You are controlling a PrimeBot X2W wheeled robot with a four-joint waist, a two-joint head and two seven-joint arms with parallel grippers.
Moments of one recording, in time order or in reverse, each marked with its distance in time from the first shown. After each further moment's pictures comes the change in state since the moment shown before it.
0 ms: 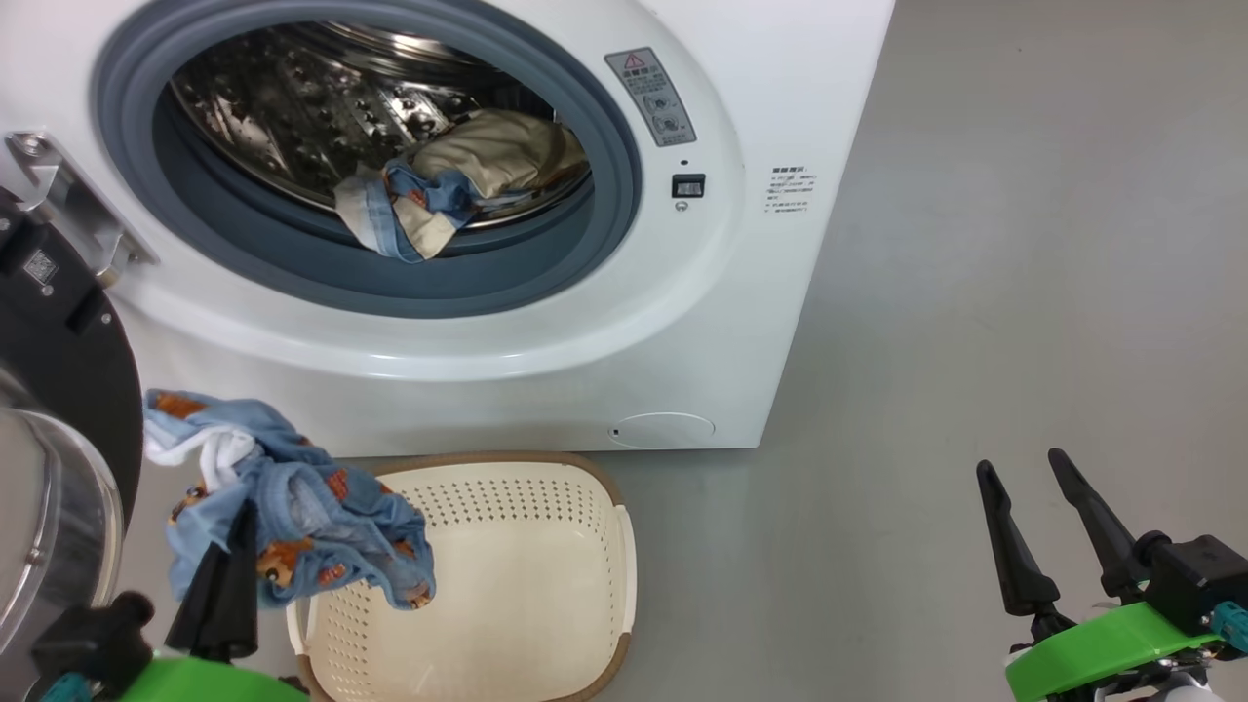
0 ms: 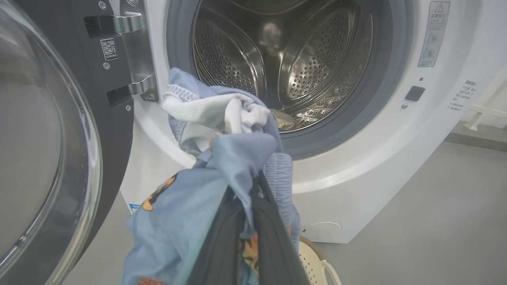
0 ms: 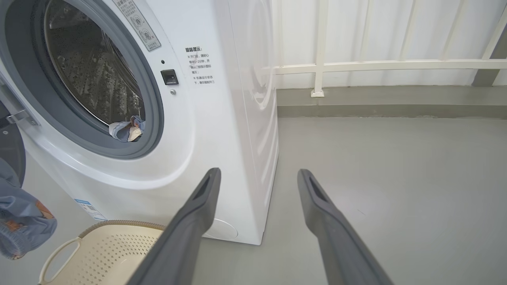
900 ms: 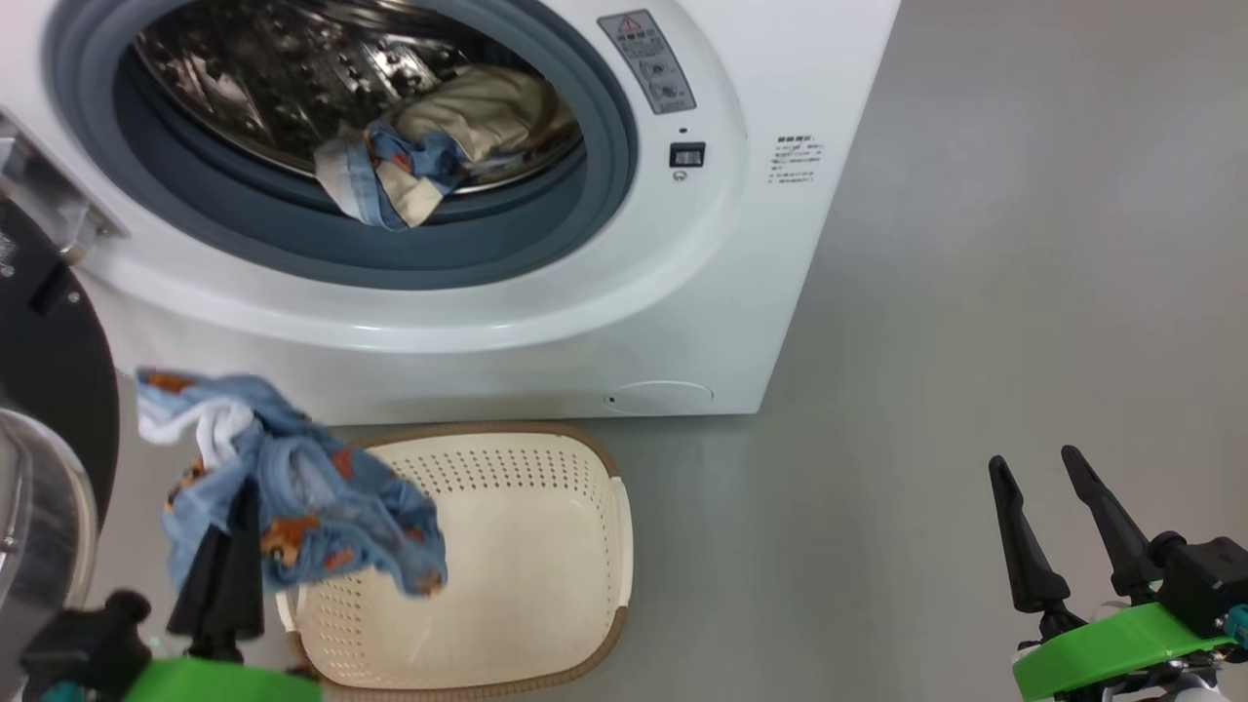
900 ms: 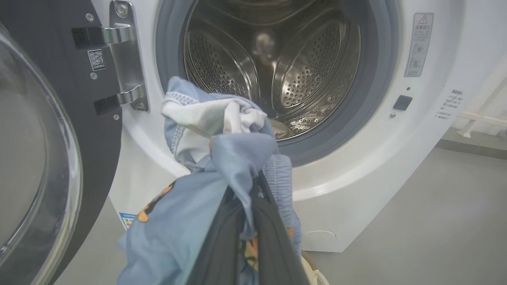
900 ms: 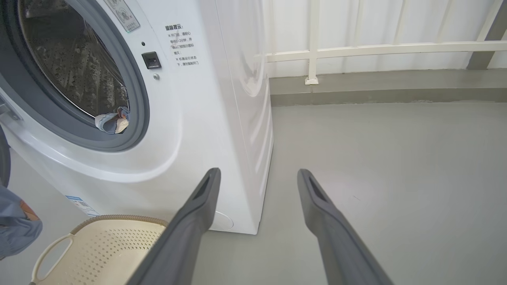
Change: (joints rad) left arm 0.047 -0.052 0.043 -0.139 0.046 0.000 0.000; right arm 0.010 0.010 -0.025 -0.022 0.000 0.000 0.000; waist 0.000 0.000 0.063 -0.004
